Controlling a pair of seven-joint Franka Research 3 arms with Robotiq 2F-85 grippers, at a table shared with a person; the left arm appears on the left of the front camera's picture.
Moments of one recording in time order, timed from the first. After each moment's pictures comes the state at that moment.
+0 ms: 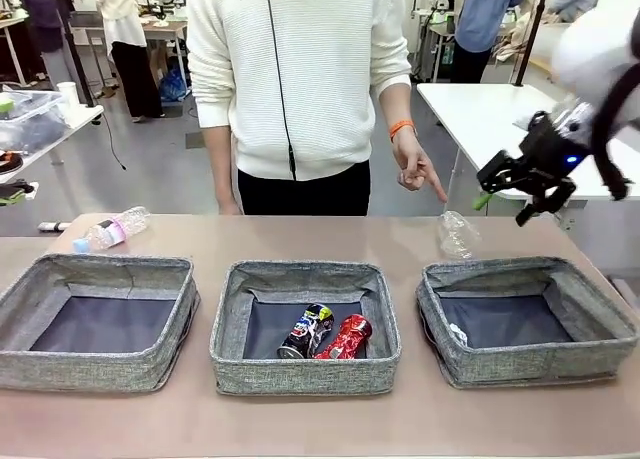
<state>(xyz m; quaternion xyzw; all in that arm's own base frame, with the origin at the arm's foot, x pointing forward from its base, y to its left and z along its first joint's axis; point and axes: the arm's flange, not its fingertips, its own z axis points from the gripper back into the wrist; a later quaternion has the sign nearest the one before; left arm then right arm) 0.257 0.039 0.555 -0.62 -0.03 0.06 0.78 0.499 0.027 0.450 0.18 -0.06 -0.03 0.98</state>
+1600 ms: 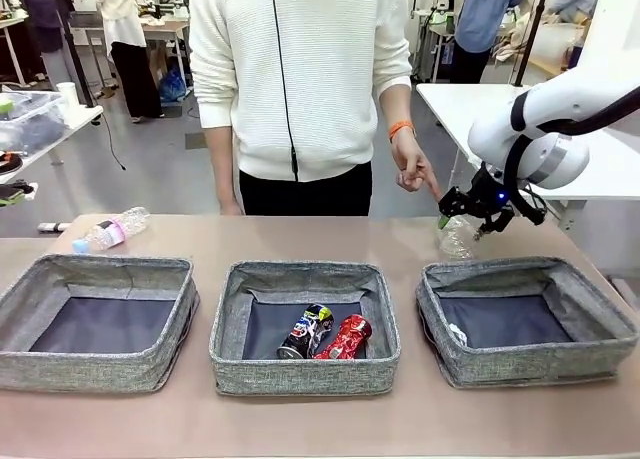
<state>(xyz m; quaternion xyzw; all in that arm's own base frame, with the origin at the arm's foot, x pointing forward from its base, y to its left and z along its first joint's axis) 0.257 0.040 0.555 -0.62 -0.03 0.06 0.78 0.620 0.030 0.322 0.16 -0.08 -0.07 0.98</state>
